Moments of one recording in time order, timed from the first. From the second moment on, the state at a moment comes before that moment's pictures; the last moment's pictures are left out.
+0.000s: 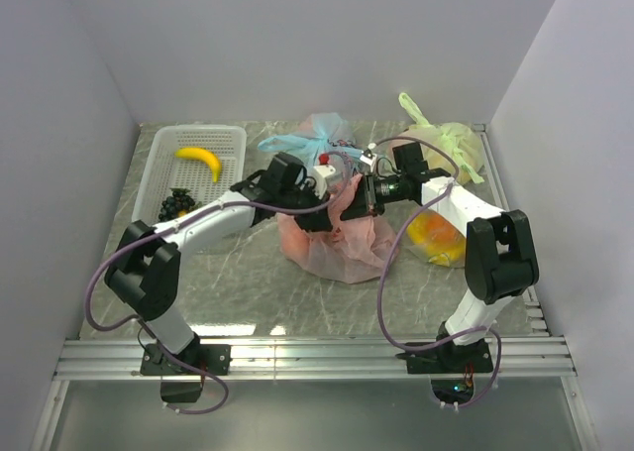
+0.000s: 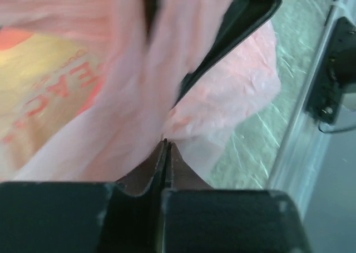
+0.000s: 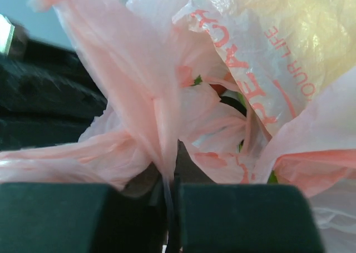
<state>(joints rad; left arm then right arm) -0.67 1.66 1.21 -0.27 0.56 0.00 0.26 1.70 1.16 -0.40 -1.02 0.33</state>
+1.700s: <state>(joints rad) -0.36 1.66 1.52 -0.39 0.73 -0.02 0.31 1.84 1.42 -0.87 -1.17 -0.41</state>
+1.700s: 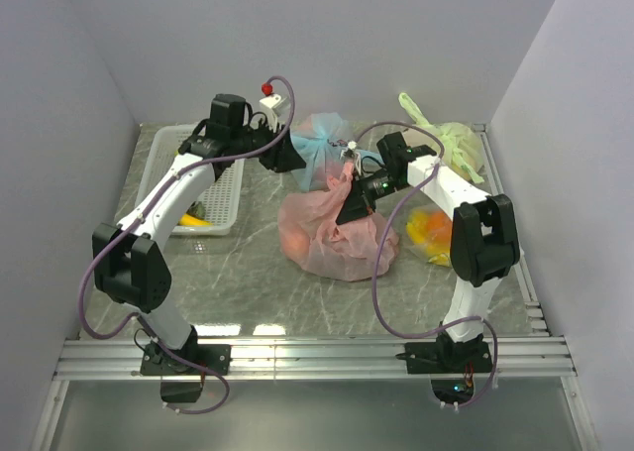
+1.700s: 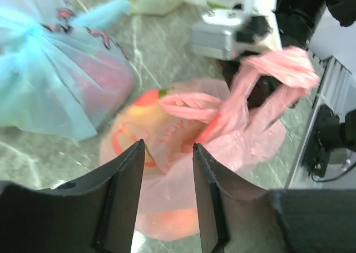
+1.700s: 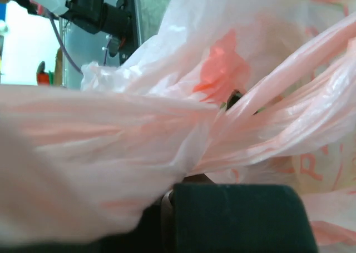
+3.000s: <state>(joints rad) -0.51 1.70 1.31 -0.32 0.86 -0.03 0.36 1.90 1.53 -1.04 -1.16 -0.57</state>
